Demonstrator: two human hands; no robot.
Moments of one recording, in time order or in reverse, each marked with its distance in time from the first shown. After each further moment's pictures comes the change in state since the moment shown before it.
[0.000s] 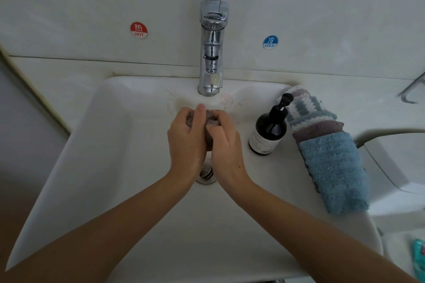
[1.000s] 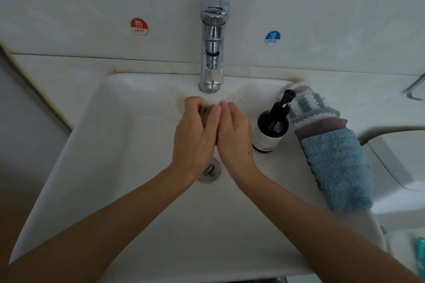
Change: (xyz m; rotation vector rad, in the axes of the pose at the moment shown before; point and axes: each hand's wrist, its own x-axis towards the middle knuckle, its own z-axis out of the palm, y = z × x) left_hand -0.001 -0.007 -0.002 0.223 -0.211 0.250; right_hand 0.015 -0.002 -0.012 -0.045 0.101 -0.065
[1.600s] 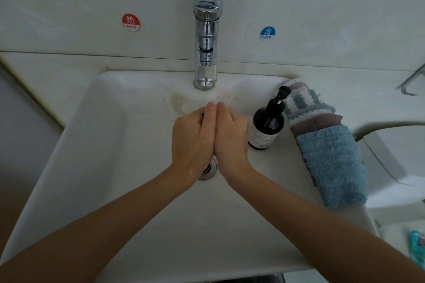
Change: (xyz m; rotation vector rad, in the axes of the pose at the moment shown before) left_hand -0.003 0.007 0.008 -0.039 0.061 -0.035; right_hand -0.005 -0.007 0.002 0.139 0.078 0.197
